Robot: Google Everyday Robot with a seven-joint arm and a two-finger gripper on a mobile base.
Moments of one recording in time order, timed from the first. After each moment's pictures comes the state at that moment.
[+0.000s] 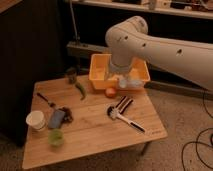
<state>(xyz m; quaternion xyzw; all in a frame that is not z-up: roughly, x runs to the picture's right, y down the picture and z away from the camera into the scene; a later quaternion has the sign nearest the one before) 0.052 -0.053 0.647 -0.16 0.13 0.72 0.66</state>
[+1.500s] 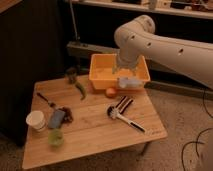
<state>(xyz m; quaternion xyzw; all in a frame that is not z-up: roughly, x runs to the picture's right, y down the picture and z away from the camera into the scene) 0.118 -0.112 0.711 -0.11 0.11 0.74 0.65</state>
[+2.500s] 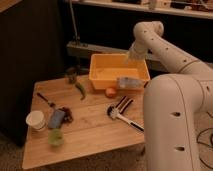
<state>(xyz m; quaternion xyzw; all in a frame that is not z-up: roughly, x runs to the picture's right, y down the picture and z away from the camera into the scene) 0.159 -0.148 0.857 -0.17 0.10 0.73 0.65</state>
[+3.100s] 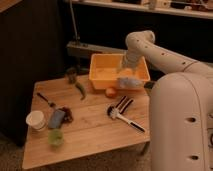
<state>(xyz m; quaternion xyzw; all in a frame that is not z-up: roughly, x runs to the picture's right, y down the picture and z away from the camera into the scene) 0.120 -0.099 0.863 -0.20 0.10 0.70 0.68</state>
